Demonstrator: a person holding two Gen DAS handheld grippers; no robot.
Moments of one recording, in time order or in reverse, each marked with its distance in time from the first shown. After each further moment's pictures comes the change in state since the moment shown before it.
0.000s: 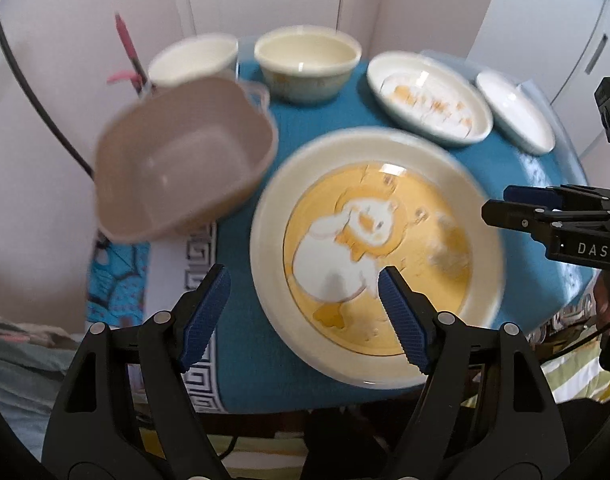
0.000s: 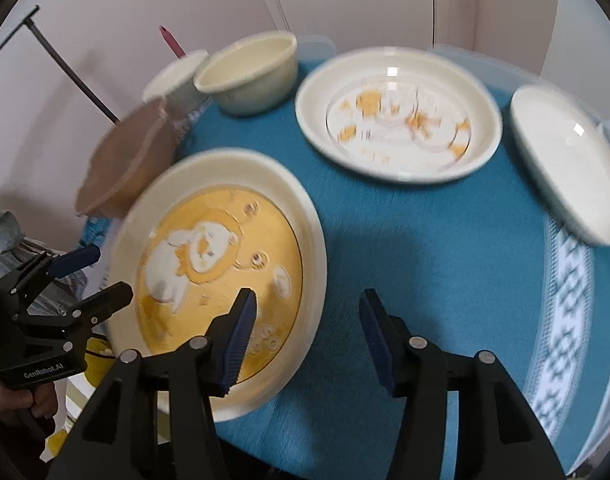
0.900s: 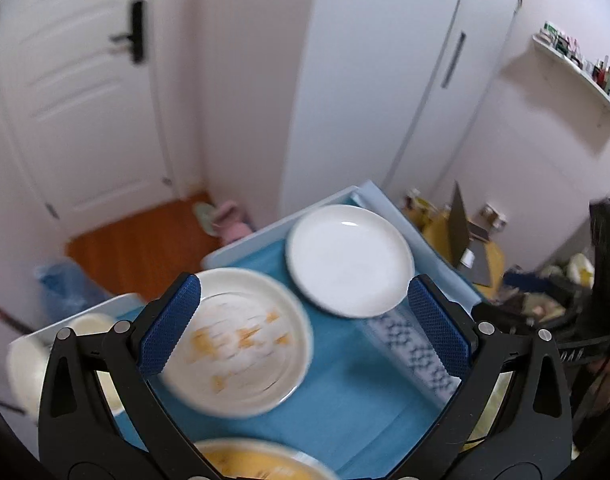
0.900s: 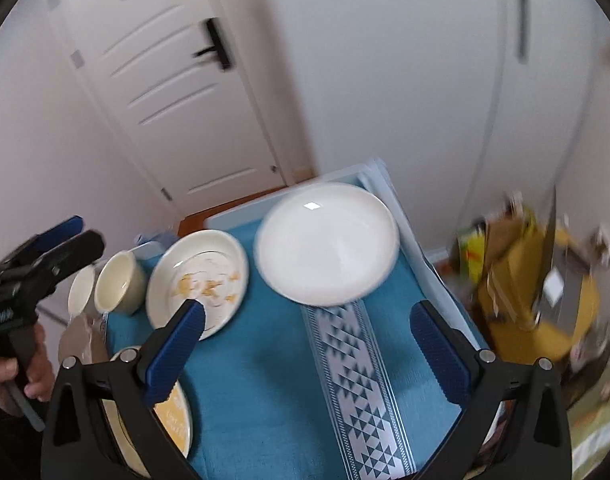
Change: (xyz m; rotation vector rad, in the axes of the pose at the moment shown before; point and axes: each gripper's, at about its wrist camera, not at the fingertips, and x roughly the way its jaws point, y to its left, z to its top) left arm 0.014 -0.186 0.222 0.401 -0.159 -0.462; right arm -0.135 -0.148 0.006 0.537 -0.300 -0.284
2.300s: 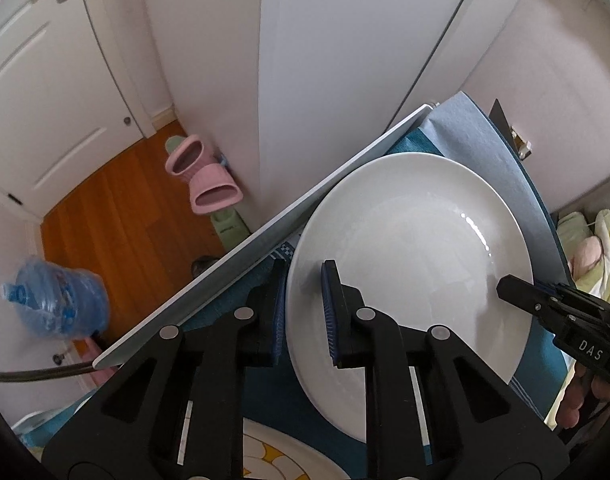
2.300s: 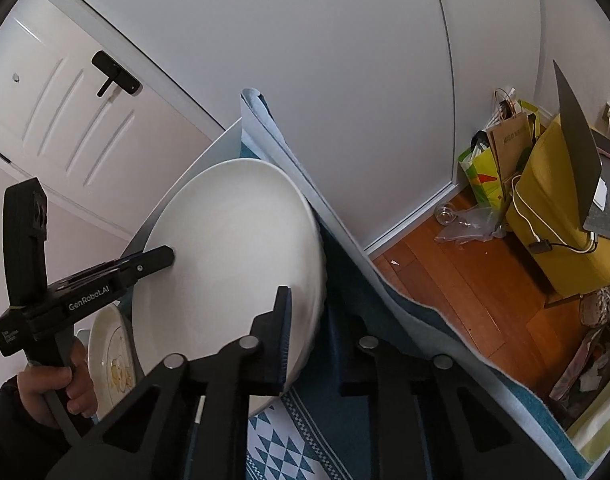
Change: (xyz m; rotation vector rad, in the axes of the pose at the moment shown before) left arm 0.241 0.025 0.023 0.071 0.343 0.009; right arm 0.150 -0.087 0.024 0.282 0.073 0.042
